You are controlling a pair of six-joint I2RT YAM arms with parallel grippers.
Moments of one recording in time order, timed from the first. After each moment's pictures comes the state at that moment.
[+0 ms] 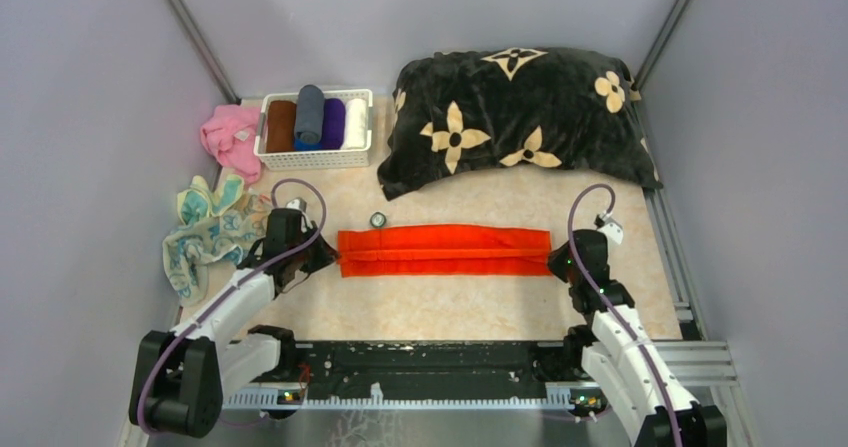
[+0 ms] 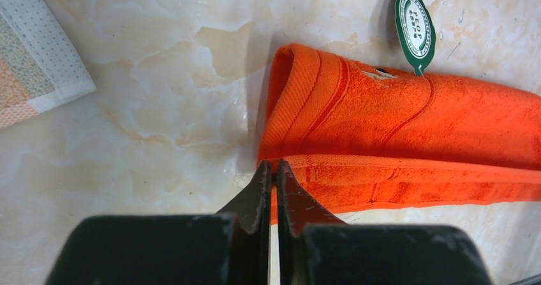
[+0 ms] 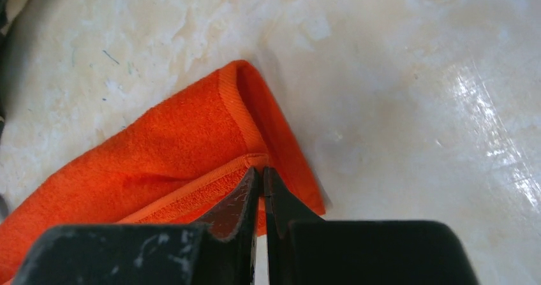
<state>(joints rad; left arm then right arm) -0.18 1.03 0.39 -0.17 0.10 -0.57 0.13 0.65 0.25 -0.26 0.16 0.73</state>
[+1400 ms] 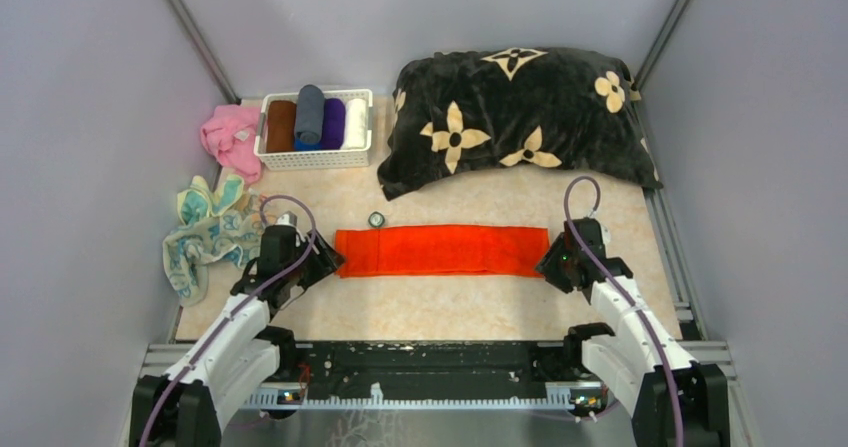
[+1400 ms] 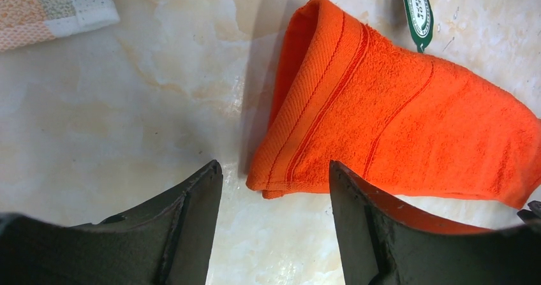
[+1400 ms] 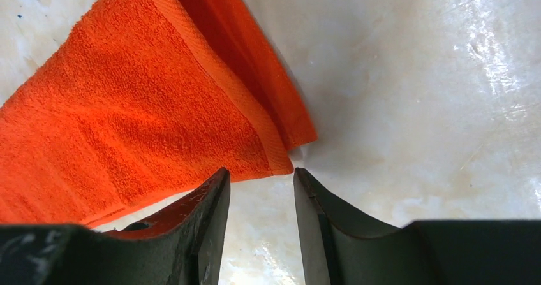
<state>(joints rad) -0.18 0.81 0.27 -0.23 0.10 -0.69 0.12 0.87 0.39 -0.54 0.01 0.77</state>
